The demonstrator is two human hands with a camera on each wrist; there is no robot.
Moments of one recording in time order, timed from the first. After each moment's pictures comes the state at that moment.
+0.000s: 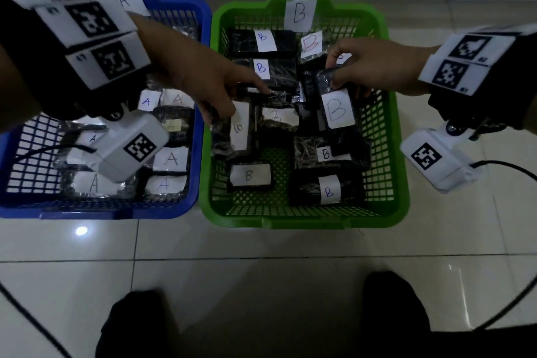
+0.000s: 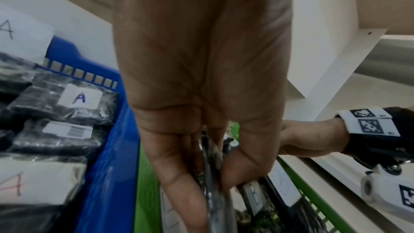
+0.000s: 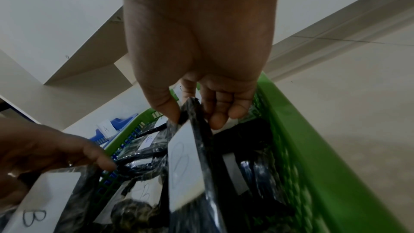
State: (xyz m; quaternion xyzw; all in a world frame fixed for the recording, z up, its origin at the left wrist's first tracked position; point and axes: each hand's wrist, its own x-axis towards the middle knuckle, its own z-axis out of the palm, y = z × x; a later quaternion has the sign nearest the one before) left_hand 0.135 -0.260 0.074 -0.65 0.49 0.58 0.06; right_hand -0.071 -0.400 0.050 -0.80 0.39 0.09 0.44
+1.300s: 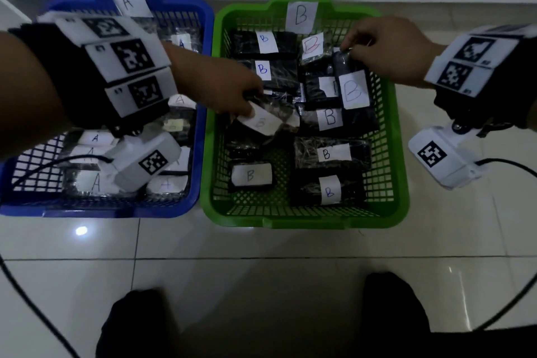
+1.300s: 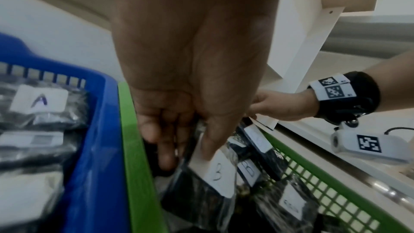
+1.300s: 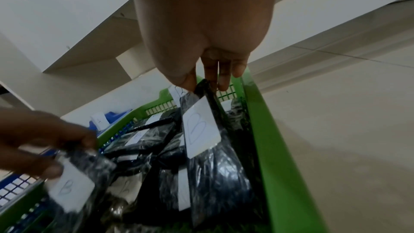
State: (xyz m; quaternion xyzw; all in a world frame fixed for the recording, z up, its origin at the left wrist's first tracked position) left_hand 0.120 -0.266 0.059 -0.66 0.64 0.34 0.18; right_hand -0.077 -0.416 0.056 -0.89 0.38 -0.01 0.26
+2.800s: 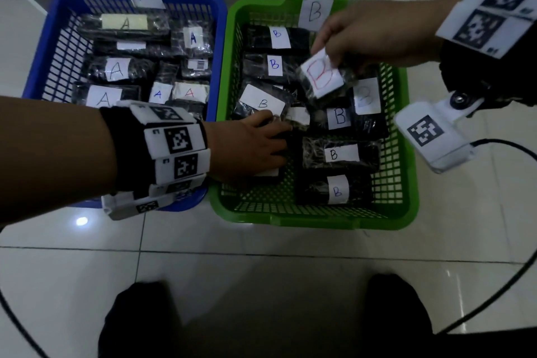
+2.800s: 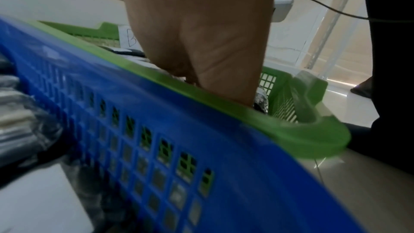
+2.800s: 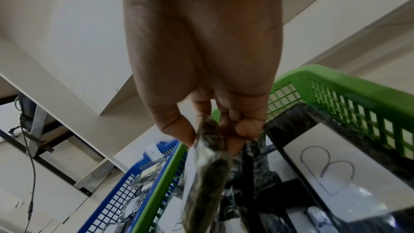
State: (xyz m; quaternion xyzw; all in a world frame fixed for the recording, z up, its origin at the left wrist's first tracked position) left_hand 0.087 -0.204 0.009 -0.40 0.88 0.01 0.26; right_hand -0.033 -0.389 0.094 -0.80 0.35 0.16 0.46
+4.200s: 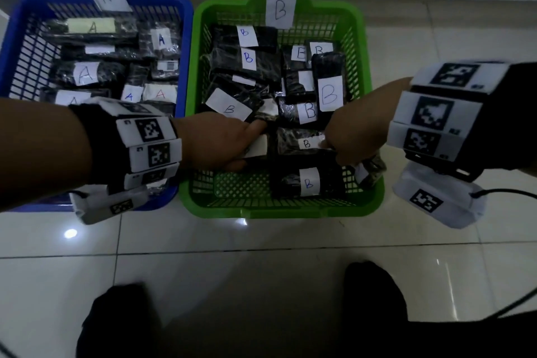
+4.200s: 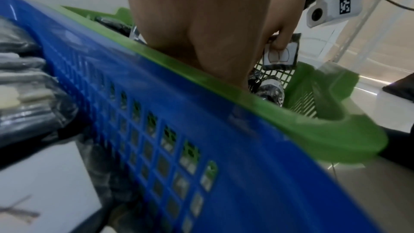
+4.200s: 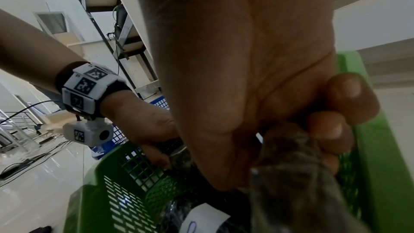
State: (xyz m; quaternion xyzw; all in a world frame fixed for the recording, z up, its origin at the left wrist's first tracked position) left_hand 0.076 -0.217 0.005 -0.57 0.78 0.18 0.19; right_hand -0.093 -0.338 0.061 -0.83 0.06 0.56 -0.05
